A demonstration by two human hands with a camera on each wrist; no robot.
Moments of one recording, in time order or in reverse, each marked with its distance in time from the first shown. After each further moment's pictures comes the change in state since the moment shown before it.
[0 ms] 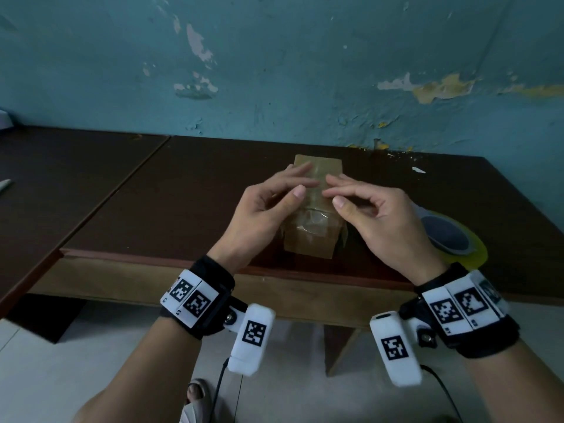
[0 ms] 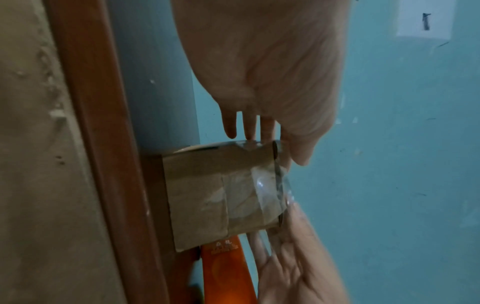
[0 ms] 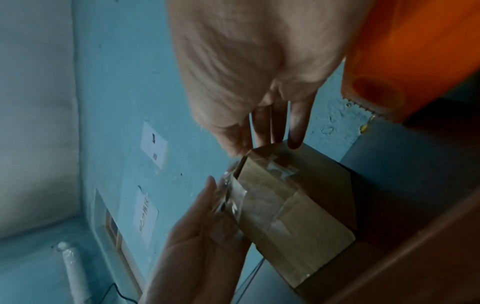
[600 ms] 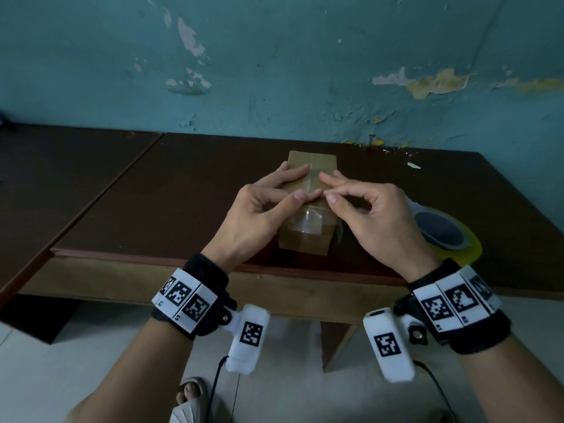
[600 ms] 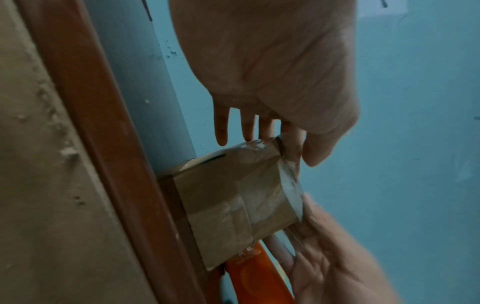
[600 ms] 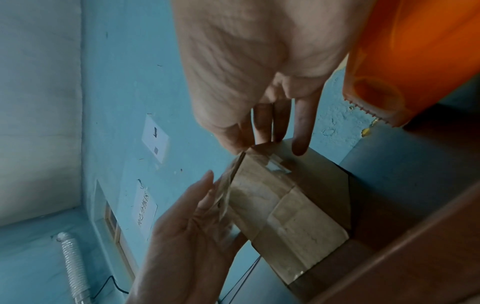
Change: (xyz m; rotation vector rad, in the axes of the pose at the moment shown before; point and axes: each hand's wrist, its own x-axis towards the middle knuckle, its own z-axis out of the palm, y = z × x) left_hand -0.003 0.000 -0.003 0.121 -0.074 -0.027; right_hand 0.001 0.002 0.001 -0.060 0.030 0.003
